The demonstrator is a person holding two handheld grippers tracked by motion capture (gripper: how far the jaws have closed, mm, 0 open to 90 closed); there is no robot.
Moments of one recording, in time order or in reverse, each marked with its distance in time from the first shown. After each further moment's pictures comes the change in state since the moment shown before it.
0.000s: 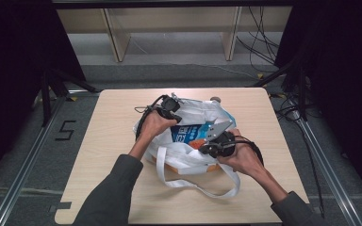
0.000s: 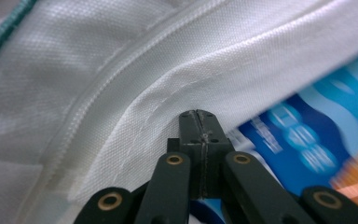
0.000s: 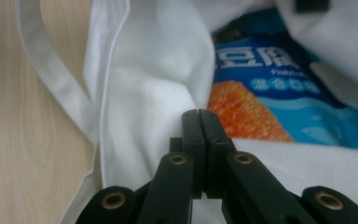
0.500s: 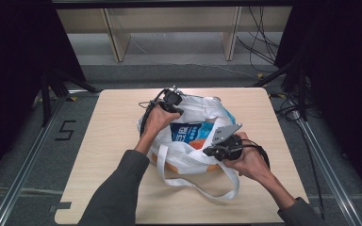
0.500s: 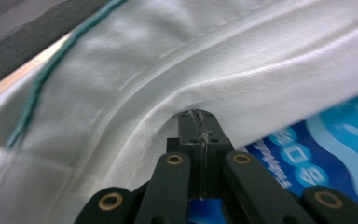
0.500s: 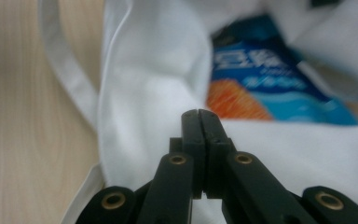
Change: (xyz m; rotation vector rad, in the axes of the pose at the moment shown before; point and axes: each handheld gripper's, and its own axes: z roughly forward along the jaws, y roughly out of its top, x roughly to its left) left arm 0.003 0.014 -0.004 -0.014 -0.008 -0.040; right arm 0.004 -0.010 -0.018 -0.051 -0.018 0.013
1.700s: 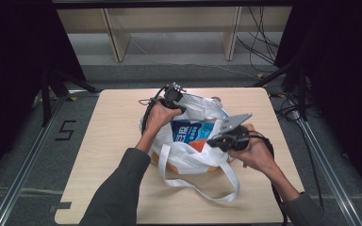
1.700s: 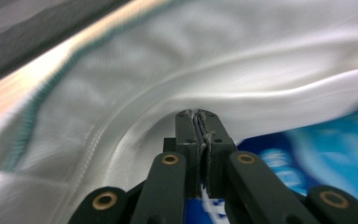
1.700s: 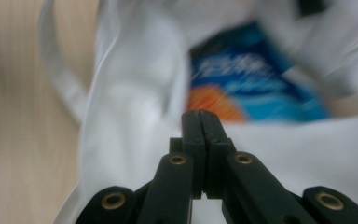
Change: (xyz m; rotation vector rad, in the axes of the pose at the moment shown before) left arm 0.006 0.010 0.002 -0.050 -0.021 -0.066; right arm -0.024 0.005 -0.018 -0.067 -0.003 0.050
